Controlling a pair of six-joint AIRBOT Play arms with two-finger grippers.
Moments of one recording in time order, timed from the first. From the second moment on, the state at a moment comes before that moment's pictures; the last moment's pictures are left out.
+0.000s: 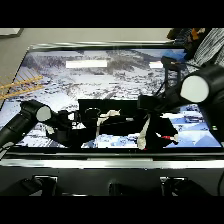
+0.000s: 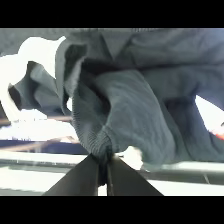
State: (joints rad) left arm -0.45 -1.14 1.02 1.50 -1.31 -0.57; right arm 0.47 -1.10 1.50 -1.54 1.59 2.11
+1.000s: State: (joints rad) left arm -0.49 -1.15 1.16 1.61 -1.44 -0.69; right arm 0.47 -1.21 1.57 -1.52 1.52 2.07
